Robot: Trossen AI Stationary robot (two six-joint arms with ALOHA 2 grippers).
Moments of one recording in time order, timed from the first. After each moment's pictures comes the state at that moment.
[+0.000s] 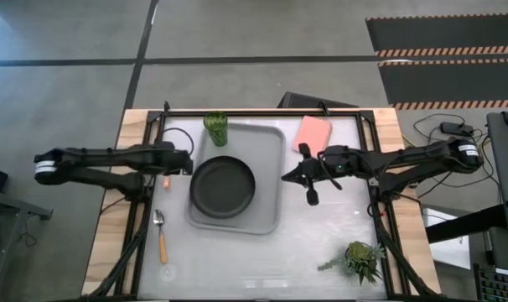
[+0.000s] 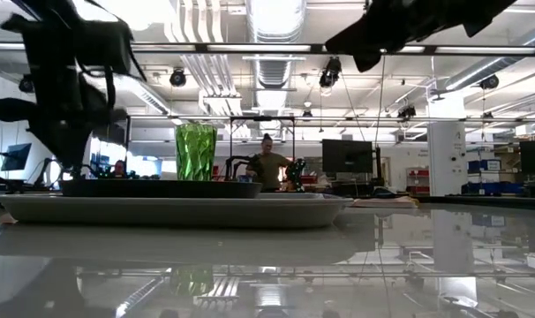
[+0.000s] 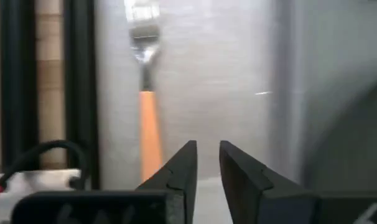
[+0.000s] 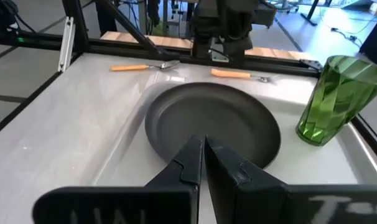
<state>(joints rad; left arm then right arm) 0.23 1.00 0.61 -1.06 -0.39 -1.28 -0.01 1.17 0.70 0.15 -0.11 -0.11</state>
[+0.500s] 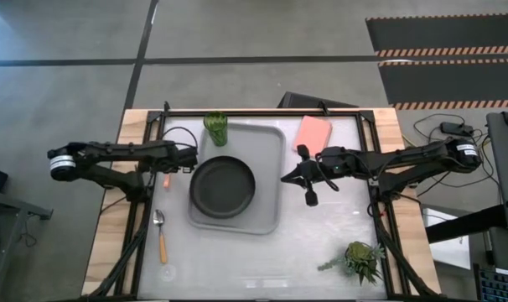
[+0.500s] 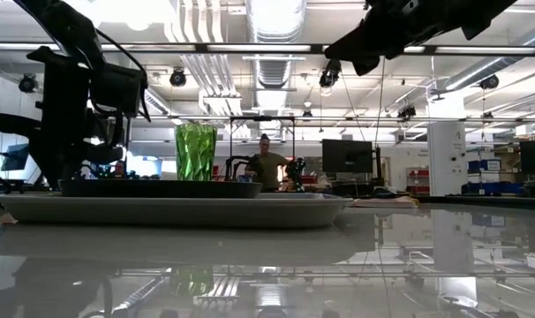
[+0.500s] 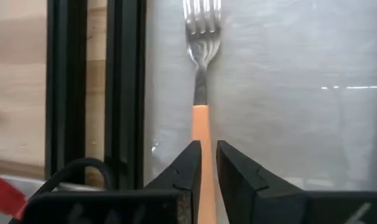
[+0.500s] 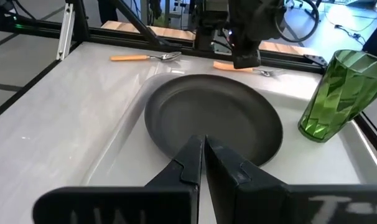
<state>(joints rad) 0.38 1.20 0.56 -1.00 -0.43 -1.20 -0.01 1.19 0.70 0.14 -0.11 -0.13</state>
